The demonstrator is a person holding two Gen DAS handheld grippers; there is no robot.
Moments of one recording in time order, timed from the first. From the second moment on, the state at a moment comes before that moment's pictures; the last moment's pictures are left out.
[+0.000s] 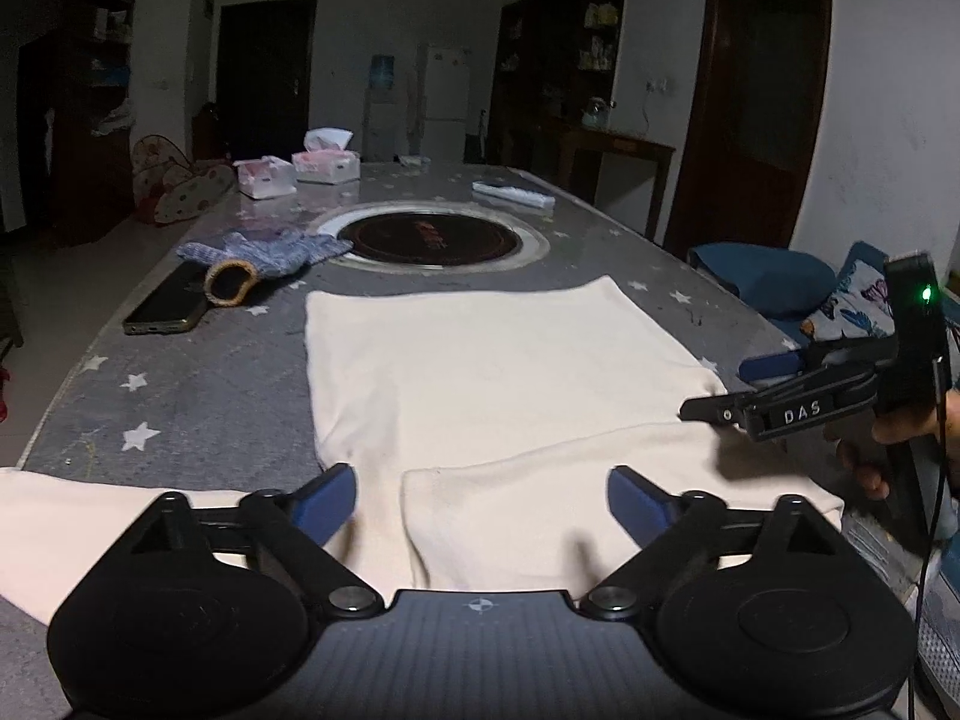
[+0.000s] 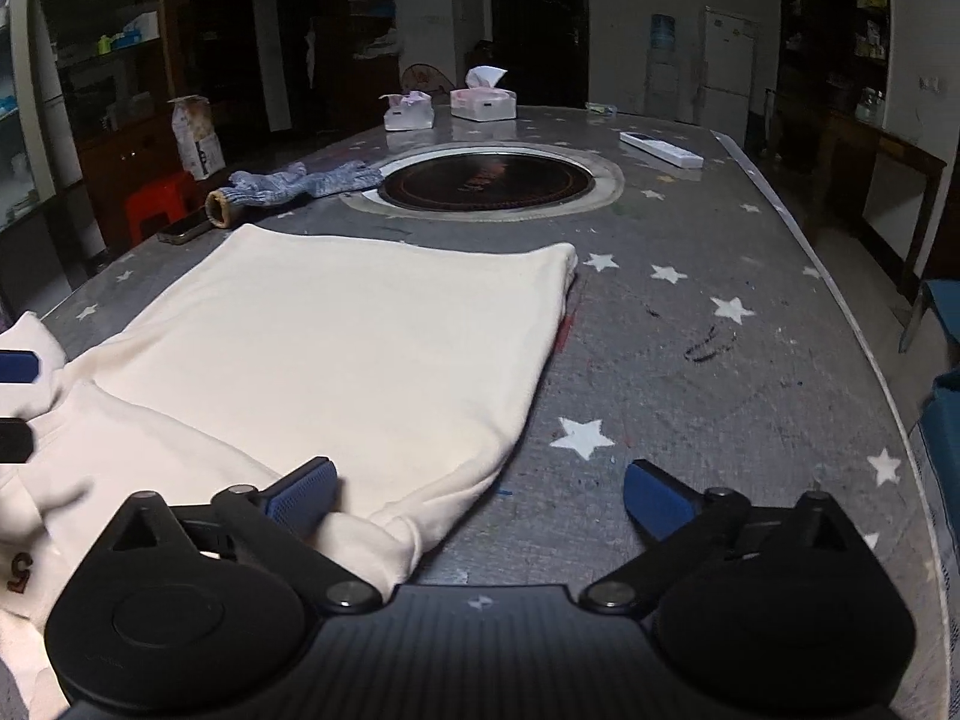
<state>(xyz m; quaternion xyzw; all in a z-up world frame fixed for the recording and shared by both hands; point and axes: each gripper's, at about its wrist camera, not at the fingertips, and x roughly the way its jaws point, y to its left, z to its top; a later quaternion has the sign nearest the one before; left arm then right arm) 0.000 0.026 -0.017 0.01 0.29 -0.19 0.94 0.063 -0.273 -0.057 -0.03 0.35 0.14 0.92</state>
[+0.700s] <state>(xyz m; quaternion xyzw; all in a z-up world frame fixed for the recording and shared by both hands) -0.006 0.056 -0.014 -0.02 0.28 -0.15 0.95 0.061 -0.271 -0.061 -0.03 0.34 0.14 0.93</state>
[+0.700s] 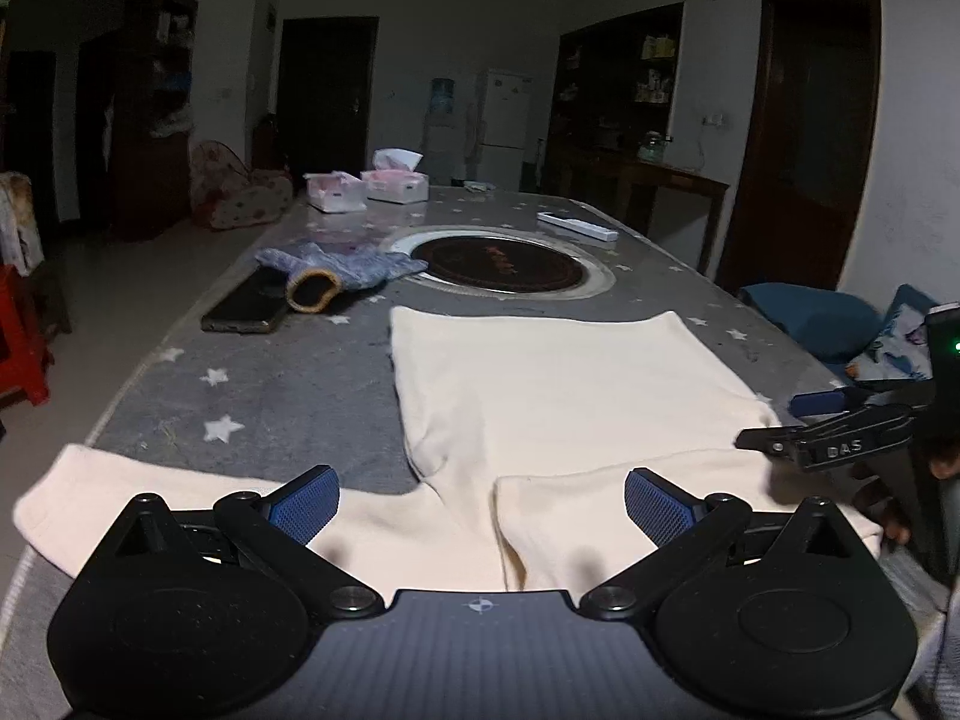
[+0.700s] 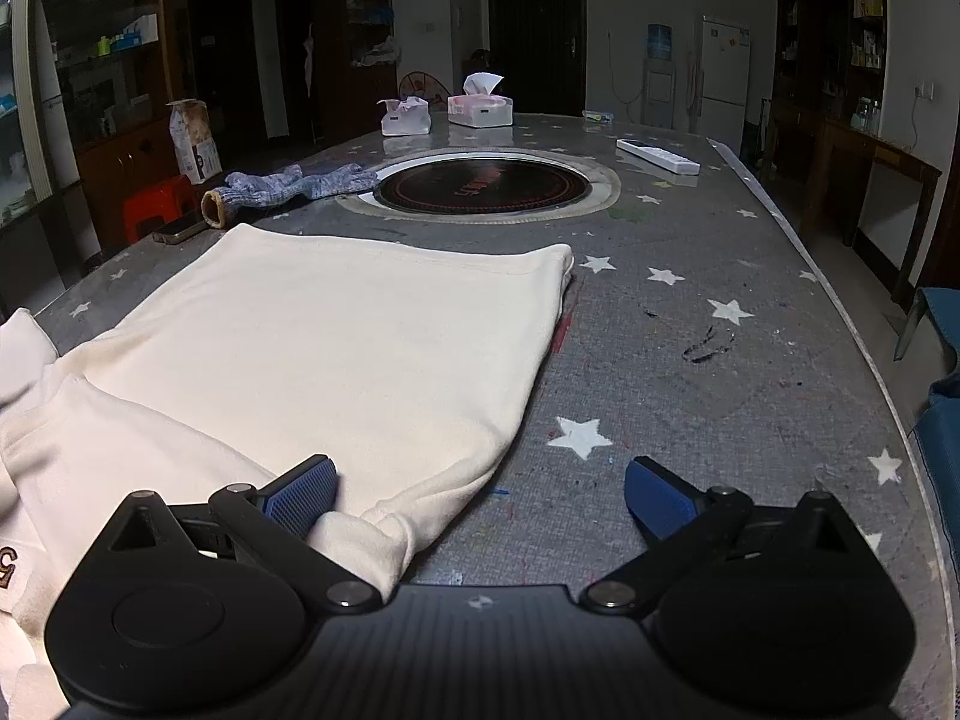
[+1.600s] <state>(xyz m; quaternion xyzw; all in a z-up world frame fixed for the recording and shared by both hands) 0.002 0.174 -0.020 -0.09 0.31 0.07 0.94 0.049 -0.249 -0.028 -0.04 0.34 0.17 0.92</state>
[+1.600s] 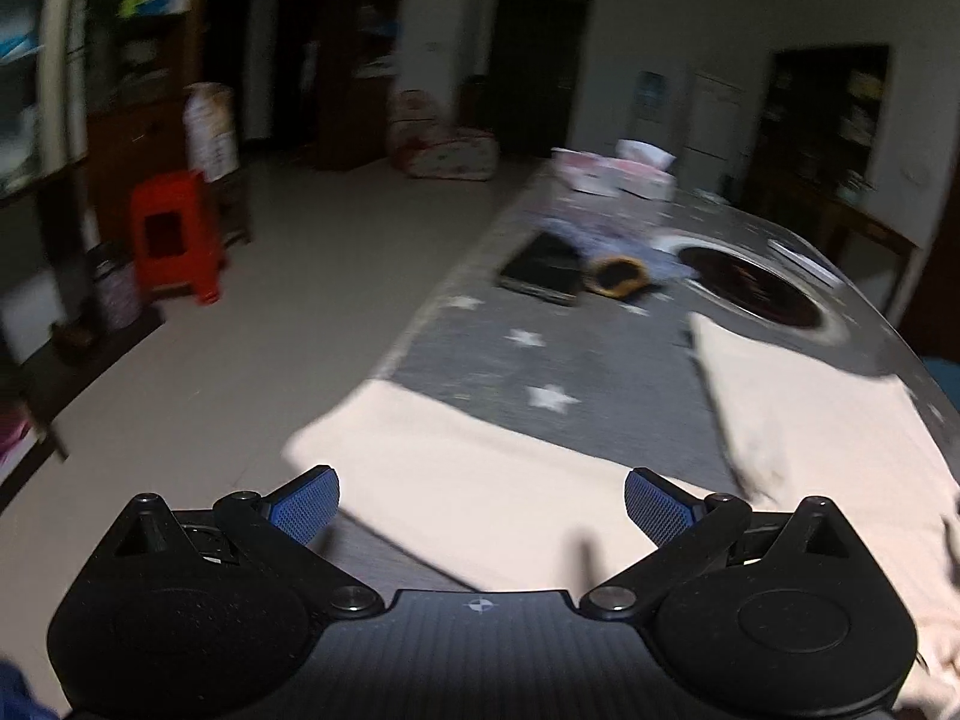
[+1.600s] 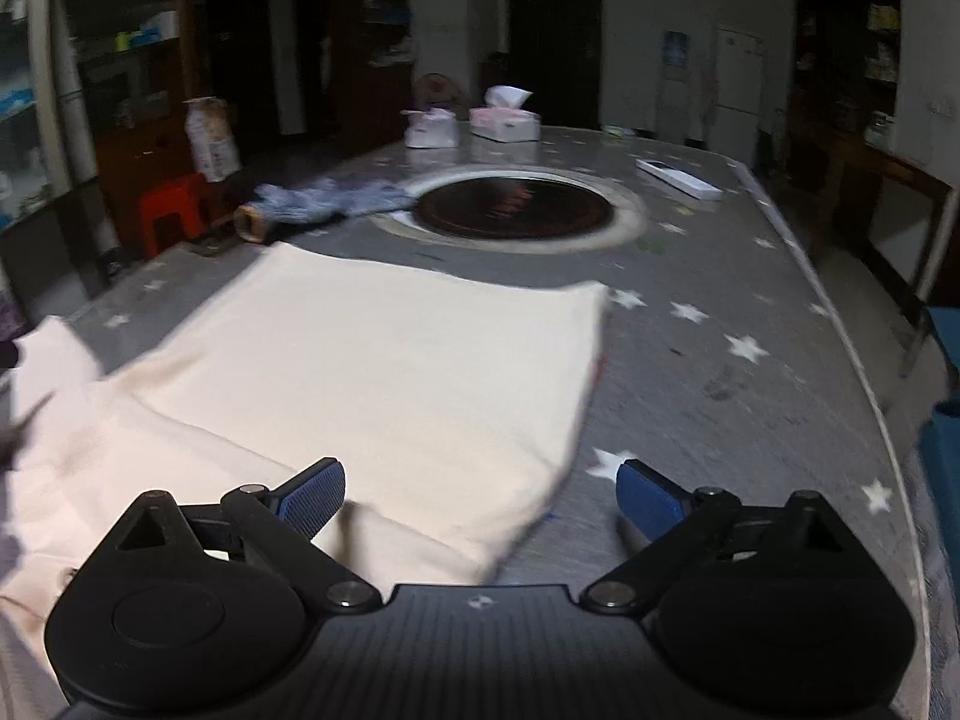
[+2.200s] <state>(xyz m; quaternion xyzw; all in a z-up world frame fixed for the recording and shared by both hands) 0.017 0.233 -0.051 -0.16 0.33 0.13 0.92 0.034 -0.162 -0.032 -0.08 0.38 0.31 0.87</state>
